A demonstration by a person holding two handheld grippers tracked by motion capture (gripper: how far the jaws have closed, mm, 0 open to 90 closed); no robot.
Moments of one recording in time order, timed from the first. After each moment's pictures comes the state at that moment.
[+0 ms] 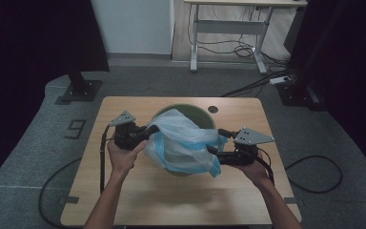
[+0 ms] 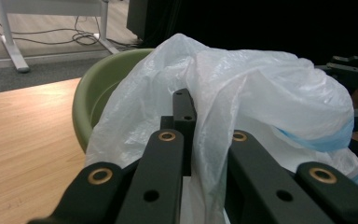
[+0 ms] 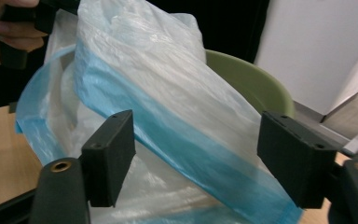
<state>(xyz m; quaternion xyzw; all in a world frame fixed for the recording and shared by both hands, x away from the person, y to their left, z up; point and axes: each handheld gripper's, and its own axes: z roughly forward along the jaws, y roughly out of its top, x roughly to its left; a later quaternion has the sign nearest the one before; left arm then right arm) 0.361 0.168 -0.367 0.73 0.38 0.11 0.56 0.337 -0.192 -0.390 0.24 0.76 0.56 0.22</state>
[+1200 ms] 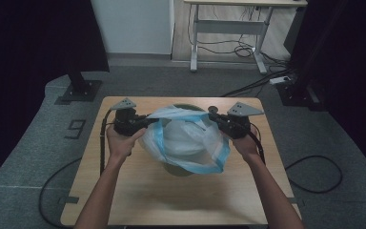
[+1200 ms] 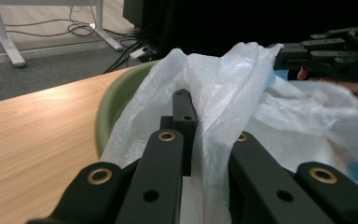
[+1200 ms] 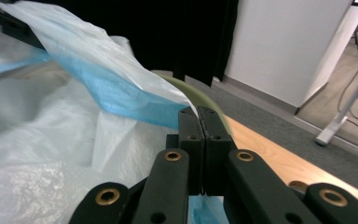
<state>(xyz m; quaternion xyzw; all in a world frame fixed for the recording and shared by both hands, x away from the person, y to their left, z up) 0.398 0.177 -0.351 0.75 0.37 0.11 0.54 0.409 -0.180 -0.370 0.28 0.75 0.54 0.25</state>
